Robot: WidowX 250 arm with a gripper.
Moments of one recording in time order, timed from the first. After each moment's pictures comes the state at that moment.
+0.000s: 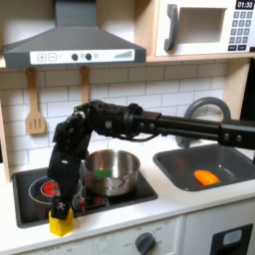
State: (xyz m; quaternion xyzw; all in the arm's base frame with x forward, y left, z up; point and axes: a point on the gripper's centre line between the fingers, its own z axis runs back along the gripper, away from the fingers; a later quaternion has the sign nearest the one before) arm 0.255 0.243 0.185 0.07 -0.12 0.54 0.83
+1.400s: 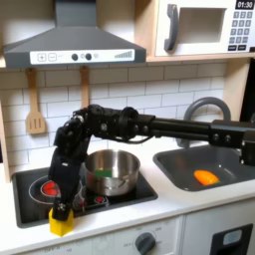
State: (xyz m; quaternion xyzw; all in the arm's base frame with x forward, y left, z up) arm 0.267 0.238 0.172 0.08 -0.11 0.53 0.84
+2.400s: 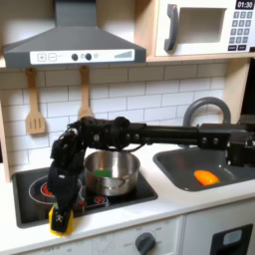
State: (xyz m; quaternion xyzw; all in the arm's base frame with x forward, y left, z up) arm 0.270 0.240 0.146 0.07 -0.08 0.52 0.85
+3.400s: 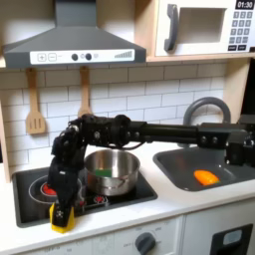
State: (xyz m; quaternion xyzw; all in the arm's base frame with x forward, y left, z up) arm 0.278 0.237 0.151 0.07 -0.09 0.52 0.85
